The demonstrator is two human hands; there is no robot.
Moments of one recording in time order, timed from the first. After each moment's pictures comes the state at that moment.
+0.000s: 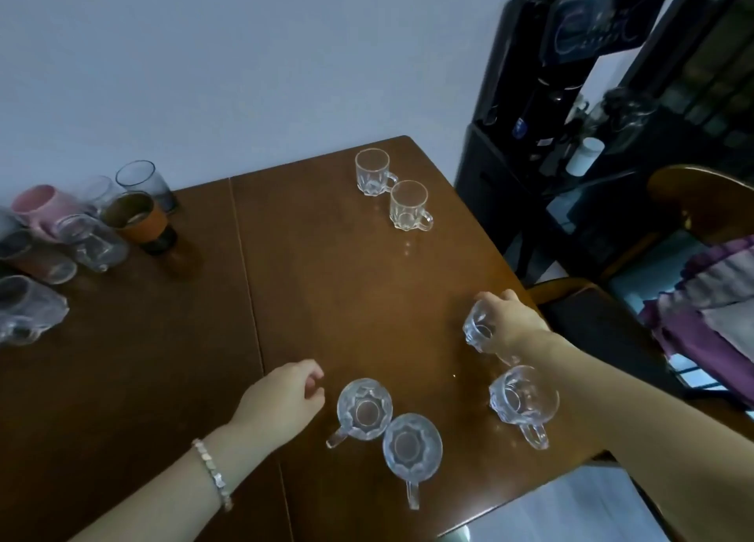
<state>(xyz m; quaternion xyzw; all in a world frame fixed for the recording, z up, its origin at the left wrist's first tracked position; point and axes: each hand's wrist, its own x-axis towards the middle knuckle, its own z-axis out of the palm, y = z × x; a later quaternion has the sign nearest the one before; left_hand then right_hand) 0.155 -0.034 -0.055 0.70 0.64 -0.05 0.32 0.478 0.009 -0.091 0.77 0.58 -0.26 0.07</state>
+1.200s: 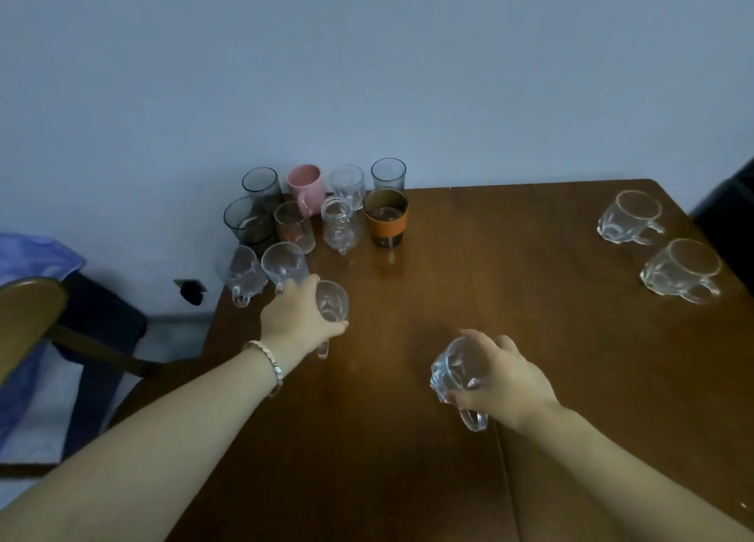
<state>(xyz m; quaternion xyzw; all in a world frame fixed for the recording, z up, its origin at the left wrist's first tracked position) -0.171 0.053 -0.048 0.56 0.82 0.02 0.15 0.104 0.037 -0.063 0.62 0.71 -0.34 0.01</state>
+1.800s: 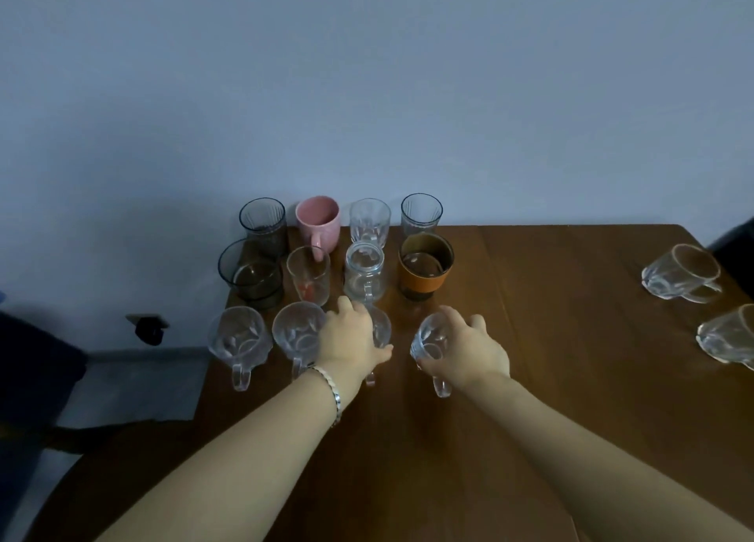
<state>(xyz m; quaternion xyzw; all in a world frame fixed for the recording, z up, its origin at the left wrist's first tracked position) -0.211 0.174 -0.104 0.63 0.76 -0.02 0.15 -0.051 0.183 -0.108 0.70 0.66 -0.25 0.02</state>
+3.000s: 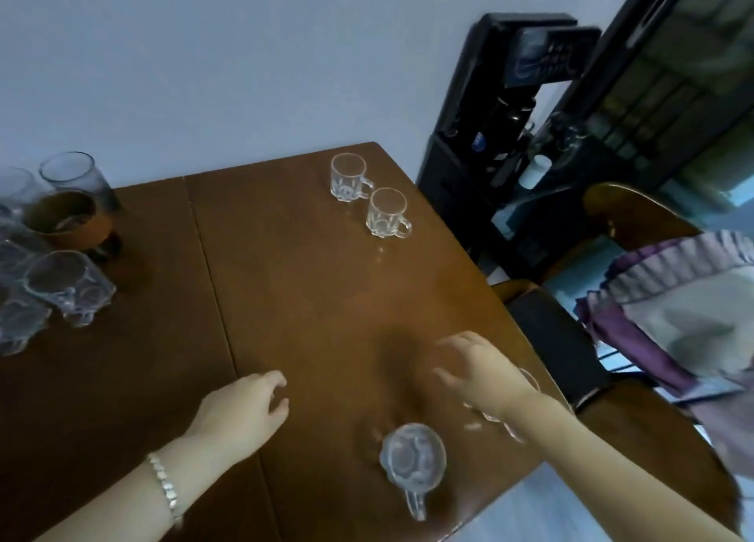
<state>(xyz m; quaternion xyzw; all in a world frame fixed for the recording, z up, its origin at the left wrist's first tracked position) 0.099 -0.001 -0.069 0.76 0.57 -0.09 0.30 0.393 -0.044 -0.044 0.75 0.60 -0.28 0.01</state>
